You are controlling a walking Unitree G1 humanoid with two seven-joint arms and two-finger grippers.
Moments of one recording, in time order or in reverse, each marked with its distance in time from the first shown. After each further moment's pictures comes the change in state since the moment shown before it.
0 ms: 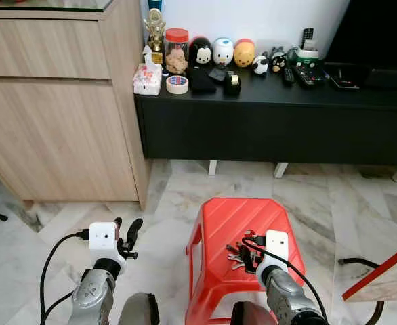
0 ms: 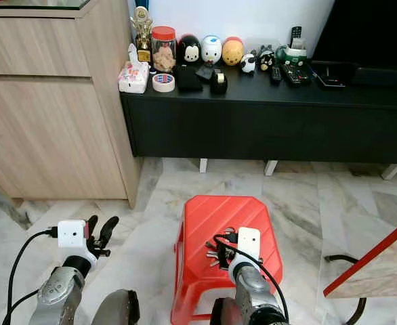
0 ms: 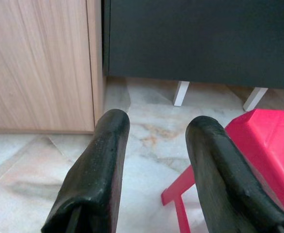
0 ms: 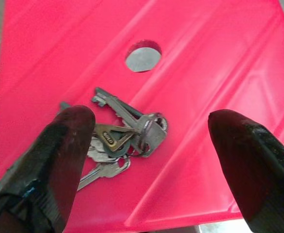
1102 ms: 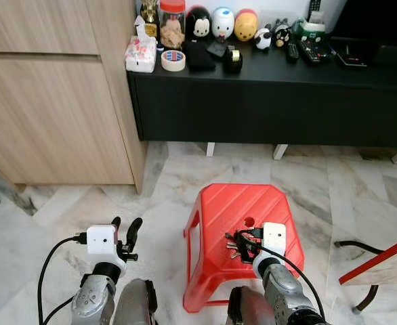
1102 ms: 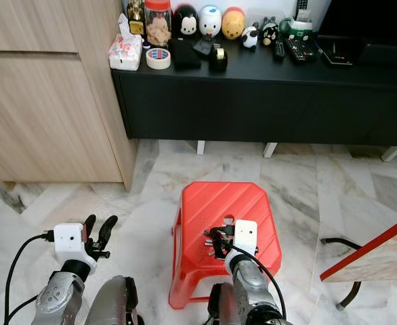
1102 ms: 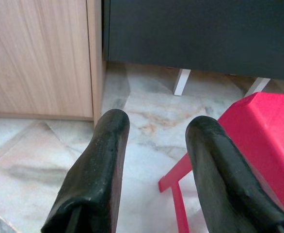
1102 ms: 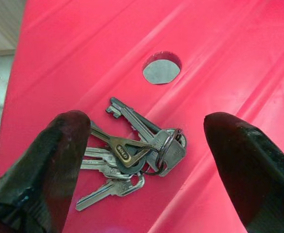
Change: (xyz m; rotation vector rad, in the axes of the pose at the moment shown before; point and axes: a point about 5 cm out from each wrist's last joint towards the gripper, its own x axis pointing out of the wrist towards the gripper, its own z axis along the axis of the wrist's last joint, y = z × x) left arm -0.013 -0.006 0.008 -0.003 -0.065 0.017; right arm 0.000 0.011 0.017 -0.054 -0.153 0.101
